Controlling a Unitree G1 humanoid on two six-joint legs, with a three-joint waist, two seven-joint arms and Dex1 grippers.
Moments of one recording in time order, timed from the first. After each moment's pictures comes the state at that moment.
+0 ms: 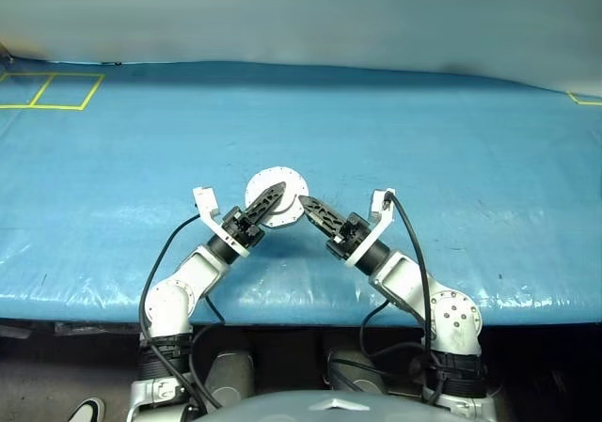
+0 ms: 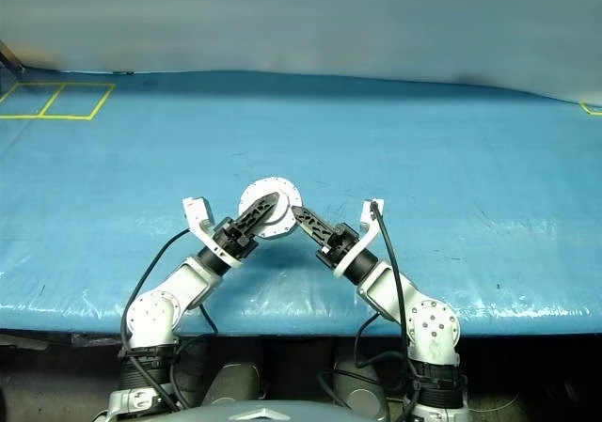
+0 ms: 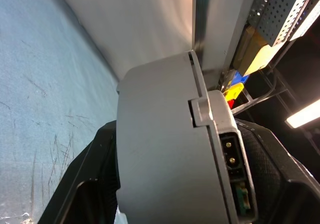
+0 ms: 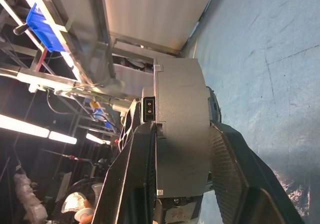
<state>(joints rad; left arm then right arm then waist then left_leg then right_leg) -0.13 0.03 0.19 -0.08 -1.10 0.76 -0.53 -0.06 -0.02 -0.09 -0.27 1.42 0.87 0.07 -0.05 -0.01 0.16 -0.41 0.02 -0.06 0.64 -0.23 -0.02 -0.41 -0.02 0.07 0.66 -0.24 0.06</state>
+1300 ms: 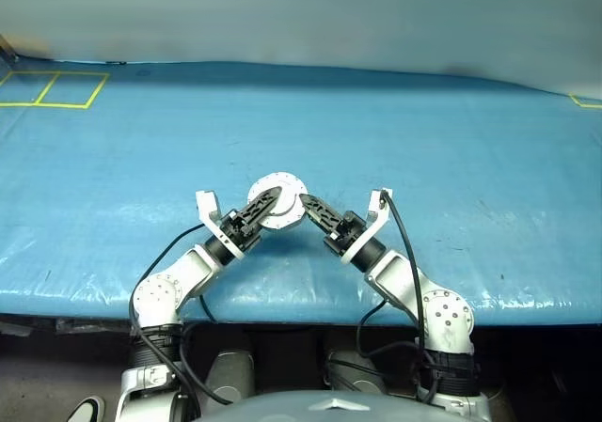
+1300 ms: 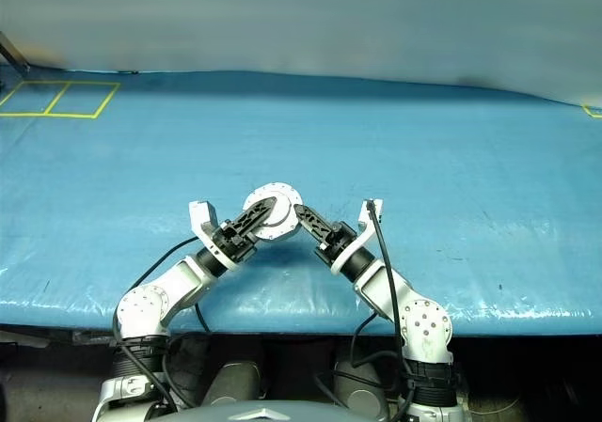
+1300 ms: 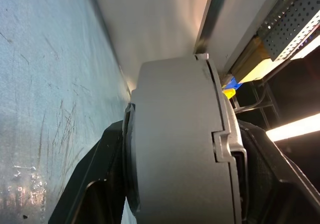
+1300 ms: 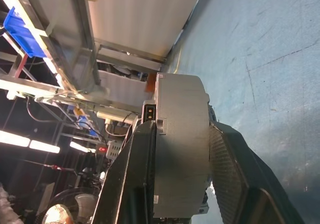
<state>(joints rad) -0.19 0.11 0.22 0.11 -1.27 0.93 -0.50 -0.07 0.00 -0.08 -0.26 1.34 0.81 0.05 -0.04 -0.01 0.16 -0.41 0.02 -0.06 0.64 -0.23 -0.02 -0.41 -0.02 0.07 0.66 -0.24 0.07</state>
